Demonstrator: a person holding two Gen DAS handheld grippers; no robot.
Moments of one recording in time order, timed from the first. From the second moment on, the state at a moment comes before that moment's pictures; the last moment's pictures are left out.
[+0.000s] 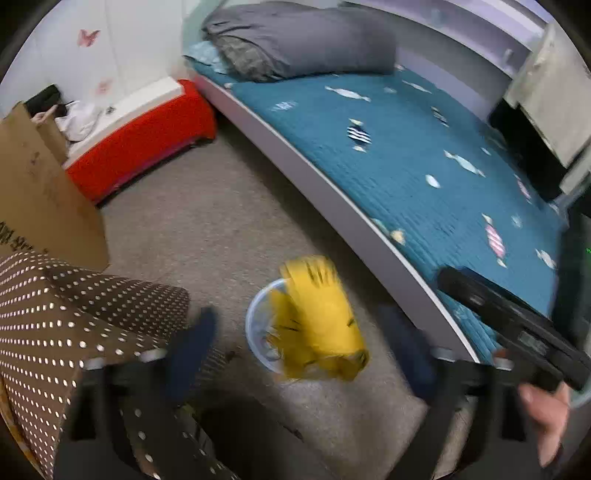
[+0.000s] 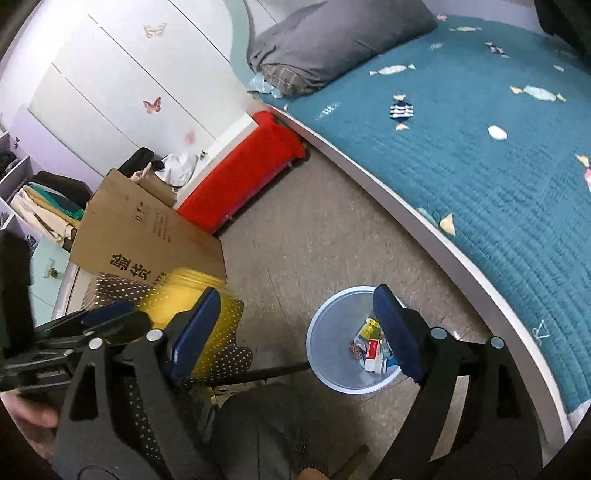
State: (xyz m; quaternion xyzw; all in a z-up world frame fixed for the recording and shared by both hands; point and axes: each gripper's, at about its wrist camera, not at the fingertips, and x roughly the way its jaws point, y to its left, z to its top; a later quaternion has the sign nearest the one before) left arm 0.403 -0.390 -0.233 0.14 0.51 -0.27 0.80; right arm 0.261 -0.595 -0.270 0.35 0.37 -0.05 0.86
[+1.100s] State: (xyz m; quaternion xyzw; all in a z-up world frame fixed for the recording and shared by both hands) left arm 0.312 -0.197 -0.116 0.06 0.35 -0.19 0.92; right arm 0.280 -0.415 -0.149 0.20 0.34 0.03 0.92
